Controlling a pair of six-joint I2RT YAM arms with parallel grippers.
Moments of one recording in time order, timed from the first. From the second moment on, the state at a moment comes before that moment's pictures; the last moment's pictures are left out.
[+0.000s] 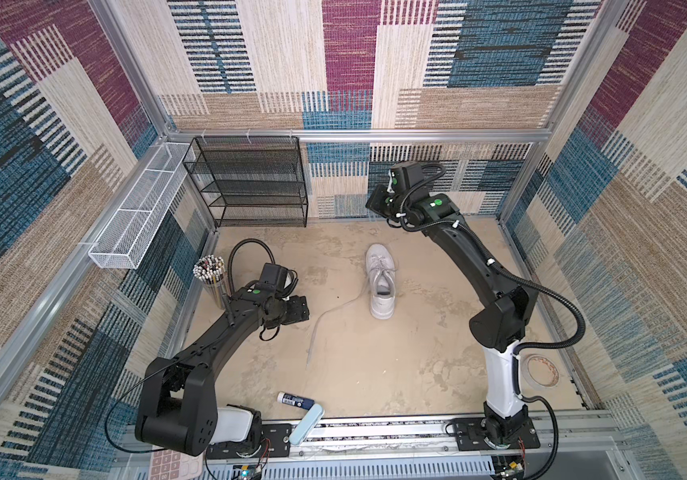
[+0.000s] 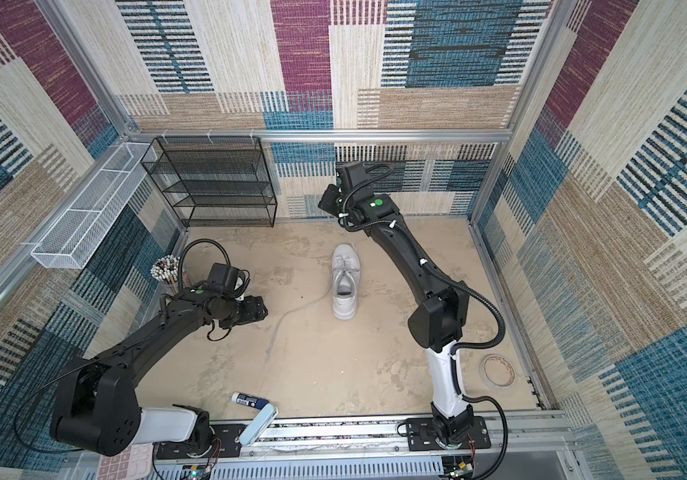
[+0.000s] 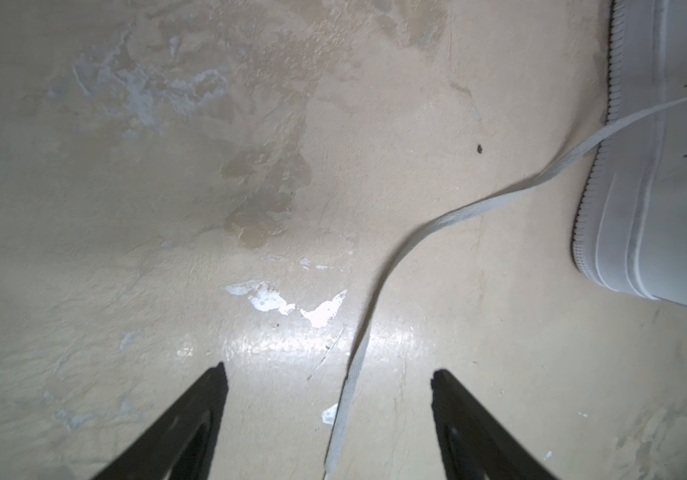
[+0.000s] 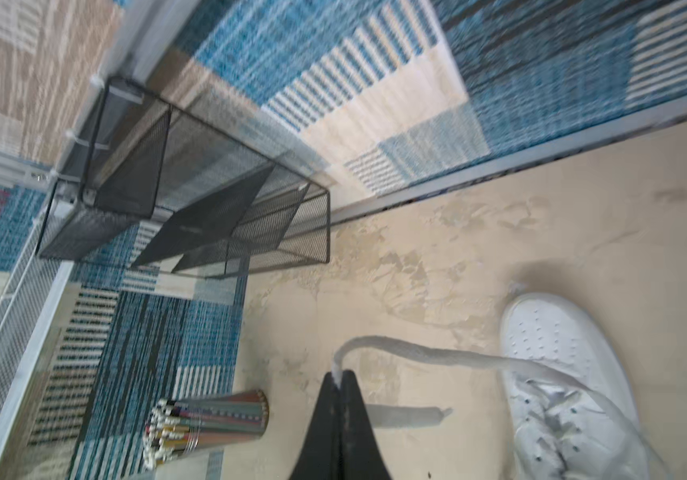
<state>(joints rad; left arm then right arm) -0.24 1.37 0.90 -0.68 0.14 -0.40 0.52 2.10 2.29 -0.72 -0.07 0.79</state>
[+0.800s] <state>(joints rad) -0.24 1.37 0.85 -0.71 0.11 -0.42 0.67 2.43 2.32 -0.64 -0.18 0.87</state>
